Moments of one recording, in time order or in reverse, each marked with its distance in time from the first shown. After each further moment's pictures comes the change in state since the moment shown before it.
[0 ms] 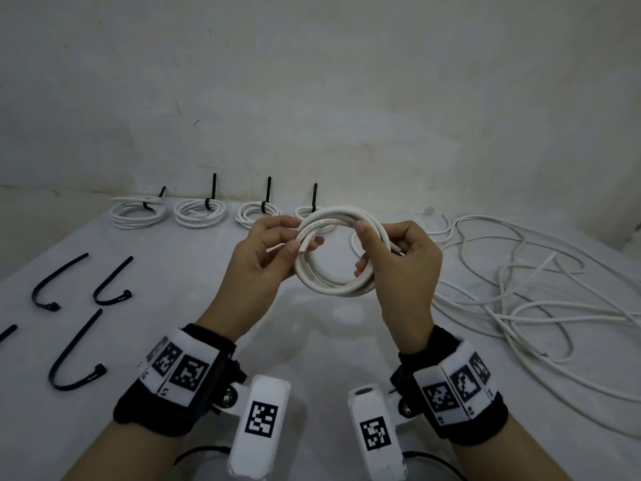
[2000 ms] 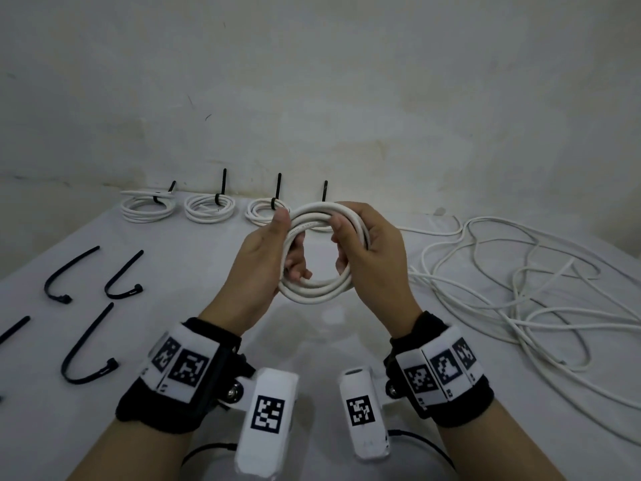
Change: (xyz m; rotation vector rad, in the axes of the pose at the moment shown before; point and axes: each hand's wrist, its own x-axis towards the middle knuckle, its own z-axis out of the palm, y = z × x) left_hand 0.006 0.020 0.000 -0.241 0.058 -0.282; right_hand 0.007 0.012 0.029 -0.113 -0.417 -0.195
